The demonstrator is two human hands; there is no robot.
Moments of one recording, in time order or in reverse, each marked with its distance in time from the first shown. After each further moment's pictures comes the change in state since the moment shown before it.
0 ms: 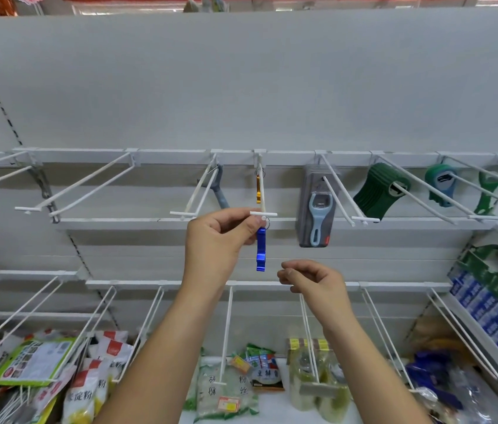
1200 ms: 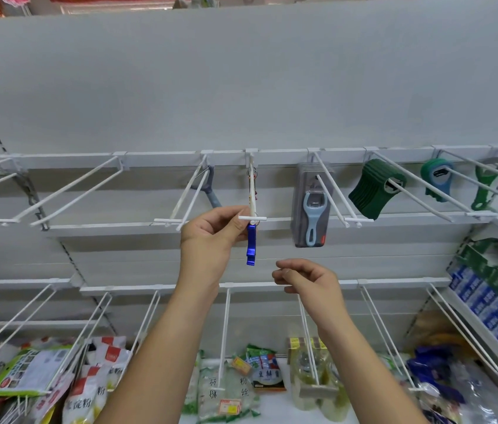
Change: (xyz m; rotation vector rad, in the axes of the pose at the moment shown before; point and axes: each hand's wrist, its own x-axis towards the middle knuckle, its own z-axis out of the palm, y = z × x) left_hand 0.021 -0.021 0.009 -0.151 0.043 -0.055; right_hand 0.009 0.003 0.001 0.048 0.008 0.022
